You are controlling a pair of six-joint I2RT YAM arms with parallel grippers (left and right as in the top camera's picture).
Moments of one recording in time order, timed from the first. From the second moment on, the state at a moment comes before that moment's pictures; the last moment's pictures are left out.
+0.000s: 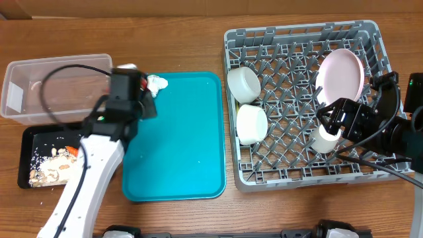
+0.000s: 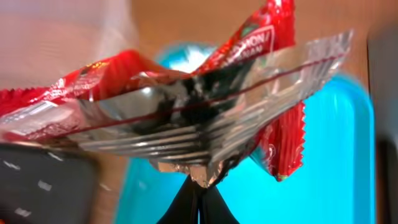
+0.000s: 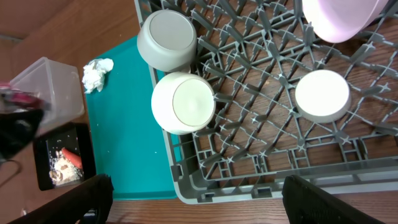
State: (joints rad) left arm -0.14 1.34 1.06 -0.60 -0.19 -0.34; right arm -0.16 1.18 1.62 -1.53 -0.42 0.23
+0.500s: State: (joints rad) left arm 0.14 1.53 1.06 -0.31 -0.17 -0.23; right arm -0.16 1.18 1.62 -1.53 -0.42 0.23
